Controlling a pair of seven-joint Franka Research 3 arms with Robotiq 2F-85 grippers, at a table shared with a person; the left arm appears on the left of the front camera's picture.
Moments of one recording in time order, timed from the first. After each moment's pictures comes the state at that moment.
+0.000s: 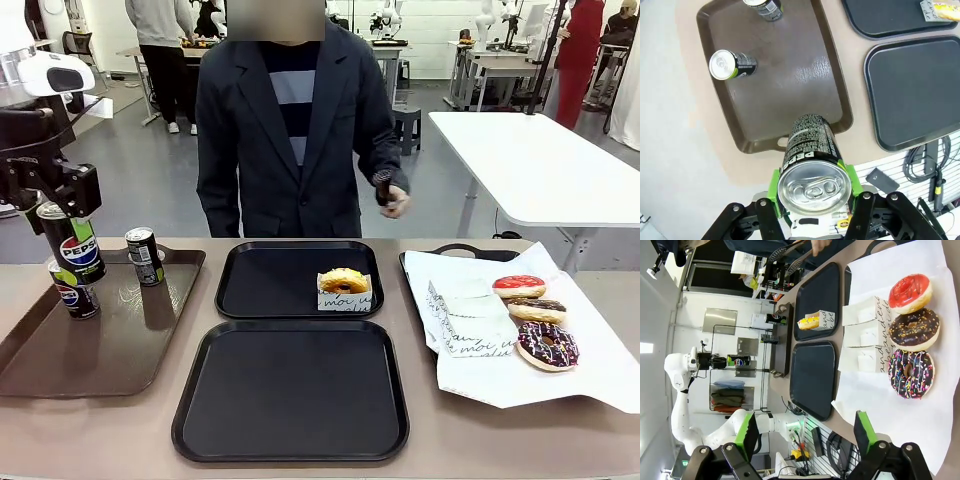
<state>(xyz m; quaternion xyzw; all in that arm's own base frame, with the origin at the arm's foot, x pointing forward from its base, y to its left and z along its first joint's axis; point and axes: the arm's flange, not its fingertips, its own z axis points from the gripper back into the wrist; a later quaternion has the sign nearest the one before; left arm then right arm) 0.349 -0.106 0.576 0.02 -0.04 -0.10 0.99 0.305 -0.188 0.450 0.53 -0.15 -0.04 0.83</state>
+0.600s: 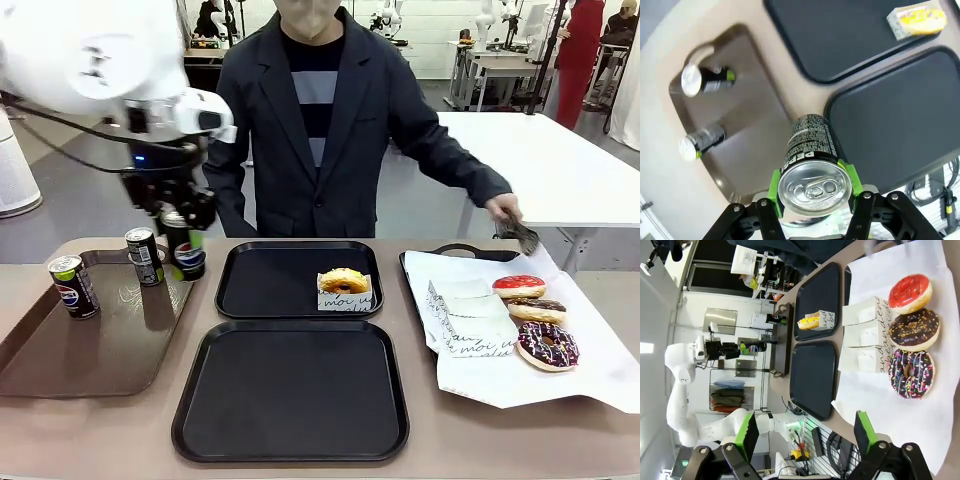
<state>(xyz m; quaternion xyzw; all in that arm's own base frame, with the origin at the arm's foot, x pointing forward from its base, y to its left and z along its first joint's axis) 0.409 -0.262 0.528 0.06 -0.07 -0.20 0.98 0.305 -0.188 0.450 0.53 -0.15 -0.04 0.83</state>
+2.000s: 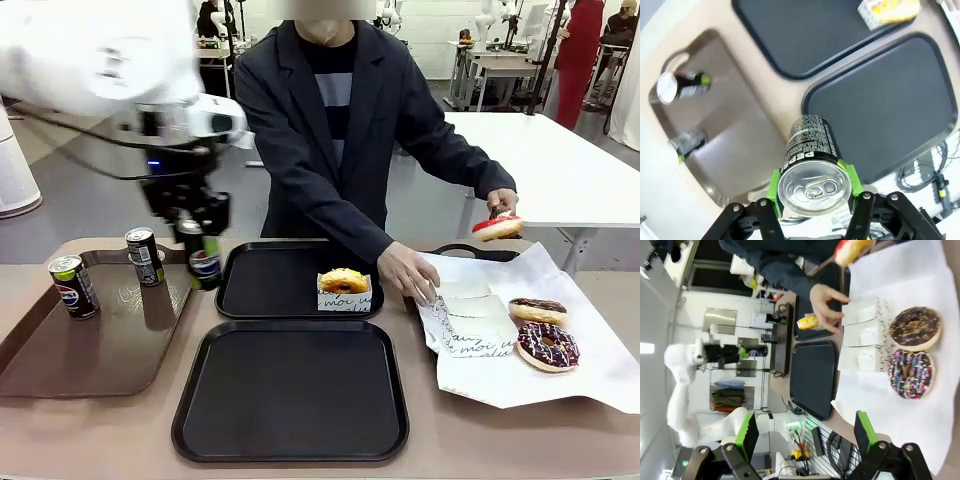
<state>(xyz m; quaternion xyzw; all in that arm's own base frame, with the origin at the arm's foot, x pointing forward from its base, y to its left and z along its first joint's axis) 0.388 -0.242 0.531 0.01 -0.05 -0.22 0.97 0.306 -0.188 0.449 0.53 -0.15 -0.05 0.83</state>
